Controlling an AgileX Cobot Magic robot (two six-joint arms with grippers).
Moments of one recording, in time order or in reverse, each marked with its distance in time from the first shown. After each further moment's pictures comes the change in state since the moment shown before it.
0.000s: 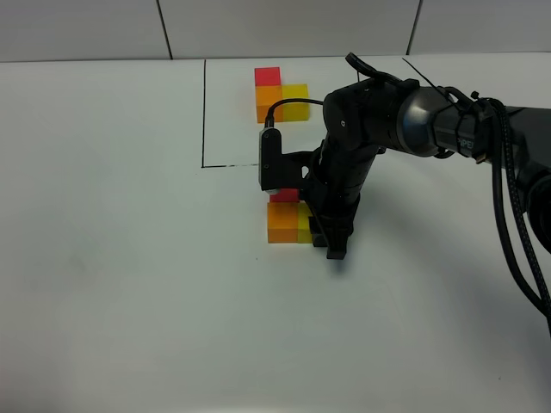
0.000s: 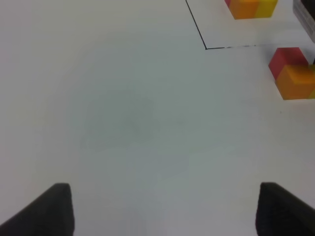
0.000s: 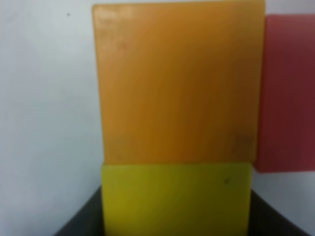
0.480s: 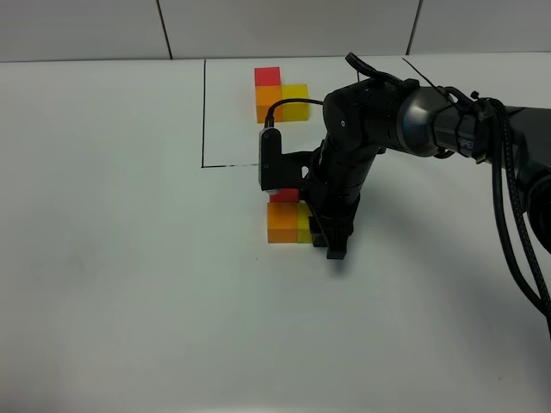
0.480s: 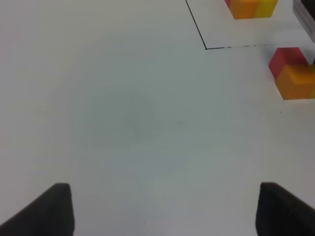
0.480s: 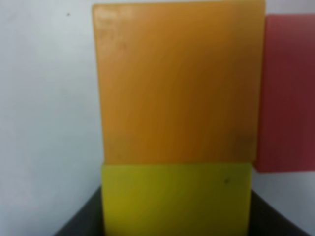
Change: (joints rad) left arm 0.000 0.000 0.000 0.000 0.000 0.000; right arm 0.000 0.000 0.000 -0.001 0.000 0.001
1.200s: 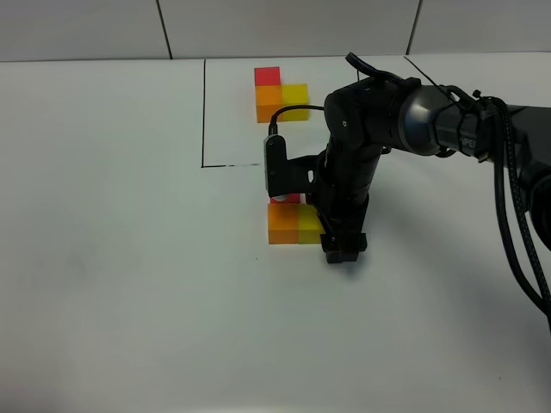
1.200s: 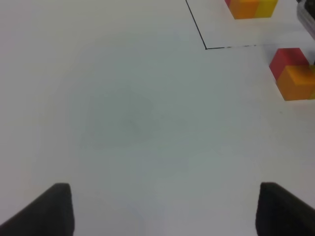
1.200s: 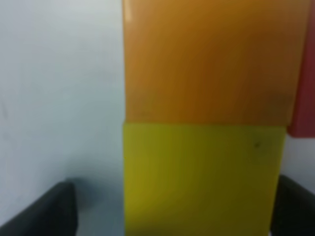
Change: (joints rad) left arm 0.000 0.000 0.000 0.000 0.000 0.000; right arm 0.000 -0.016 0.001 -0.041 0.053 -0.013
